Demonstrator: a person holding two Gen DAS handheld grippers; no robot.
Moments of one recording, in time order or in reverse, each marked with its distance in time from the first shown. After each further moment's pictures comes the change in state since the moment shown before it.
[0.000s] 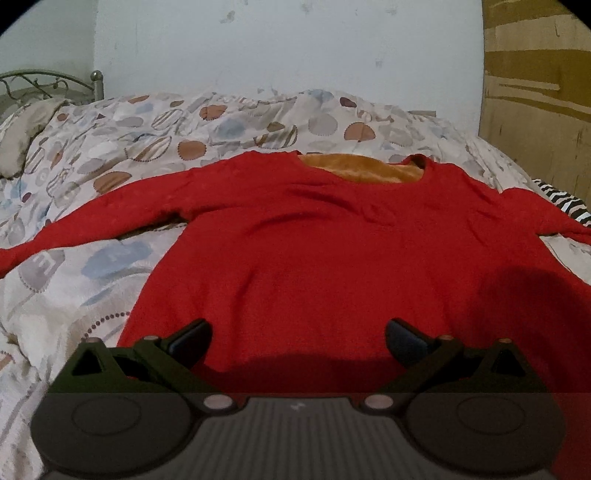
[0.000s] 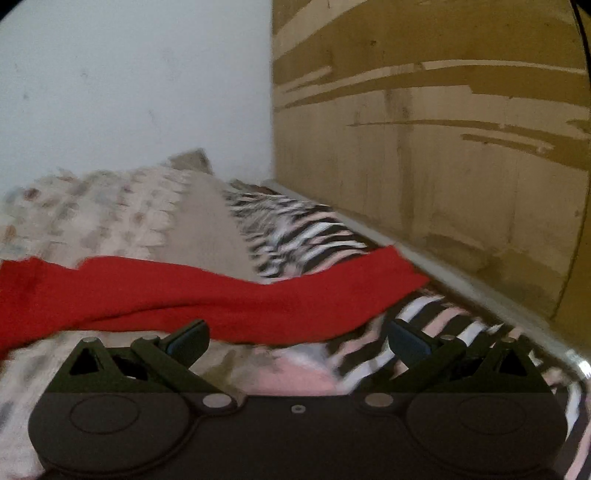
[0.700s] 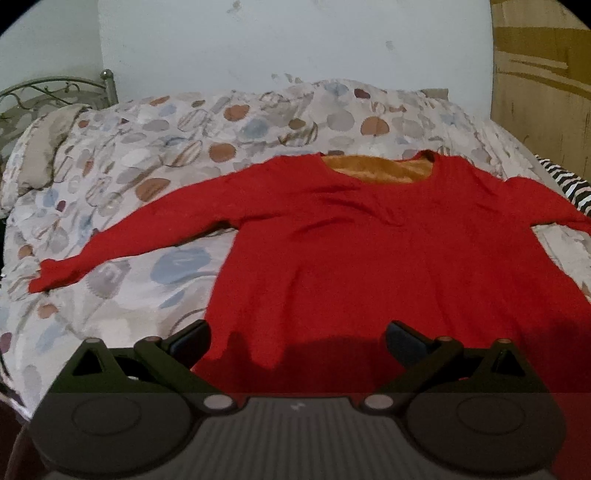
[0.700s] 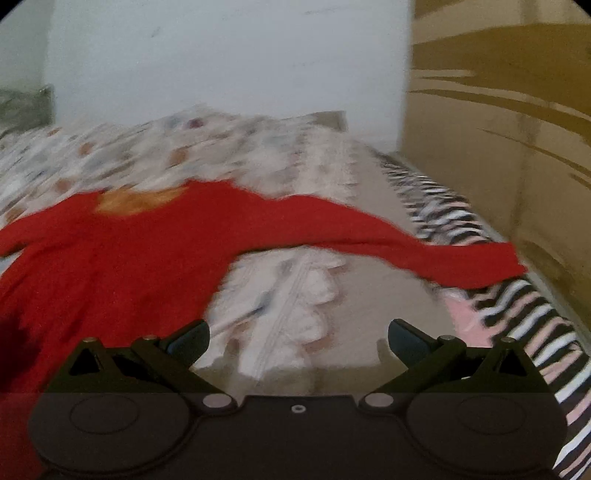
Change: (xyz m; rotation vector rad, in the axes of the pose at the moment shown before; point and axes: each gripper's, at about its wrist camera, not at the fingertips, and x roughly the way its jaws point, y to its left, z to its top) left arm -0.055 0.007 0.027 0.050 0.102 0.085; right arm -0.147 0.103 -0.017 -0.218 0.134 0.310
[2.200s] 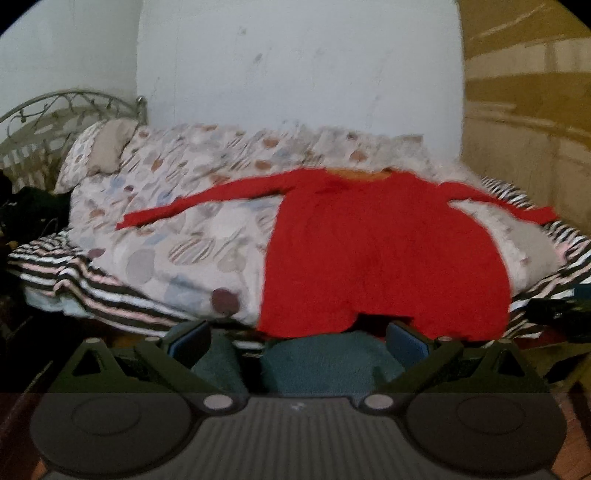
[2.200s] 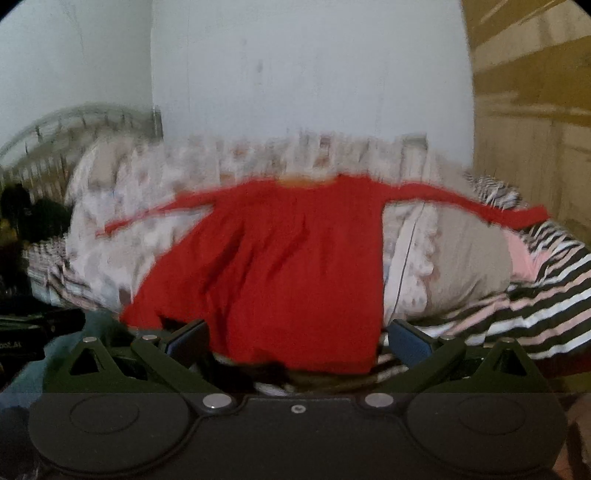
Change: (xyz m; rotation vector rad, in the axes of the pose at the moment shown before) left arm -0.257 0.058 -0.203 -0.051 -0.160 -0.019; right arm -0.254 0.079 -0.171 -0.065 -0.049 0.327
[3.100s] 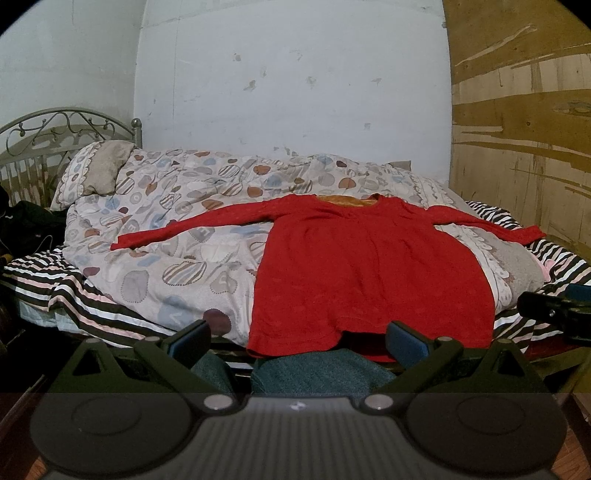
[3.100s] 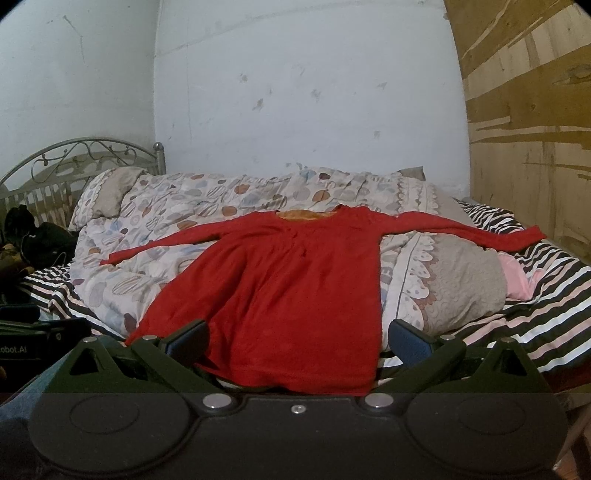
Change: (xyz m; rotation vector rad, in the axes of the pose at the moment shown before) left arm -0.020 -0.005 -0.010 -0.003 -0.112 -0.053; right arm -0.023 -0.002 -0.016 0.017 -0.190 0.006
